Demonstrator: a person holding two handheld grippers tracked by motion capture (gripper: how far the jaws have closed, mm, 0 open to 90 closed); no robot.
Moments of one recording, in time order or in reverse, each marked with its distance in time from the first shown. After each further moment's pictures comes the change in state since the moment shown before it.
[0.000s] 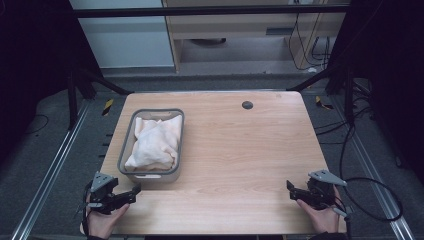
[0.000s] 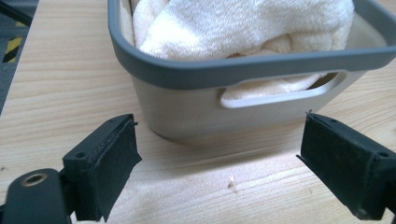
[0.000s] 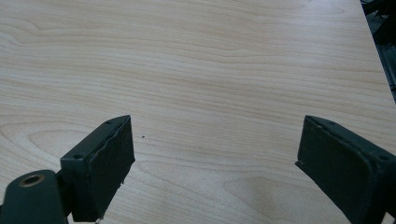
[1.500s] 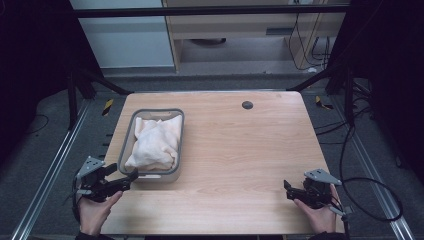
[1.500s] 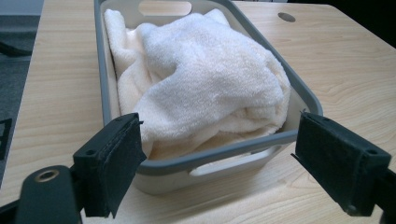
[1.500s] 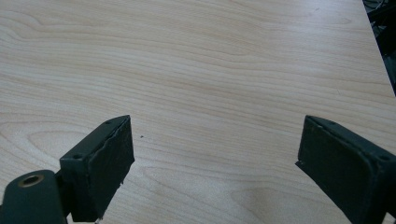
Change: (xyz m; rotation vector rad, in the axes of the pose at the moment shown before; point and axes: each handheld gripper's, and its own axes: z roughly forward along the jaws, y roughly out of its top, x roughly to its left) left arm -0.003 0.054 -0.023 -0.064 -0.096 0.008; right arm 0.007 0.002 0.004 -0.006 -0.007 -0.042
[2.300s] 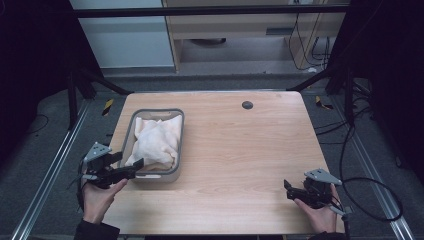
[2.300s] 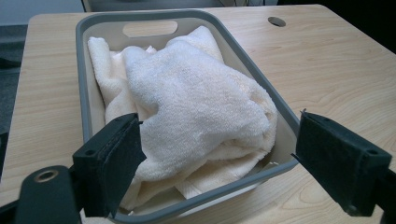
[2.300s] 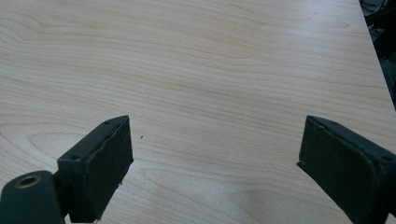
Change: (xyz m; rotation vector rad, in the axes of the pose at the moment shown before) left arm -0.010 0.035 0.012 0.025 -0.019 0.045; right arm 0.000 0.001 -0.001 -0.004 0.000 -0.008
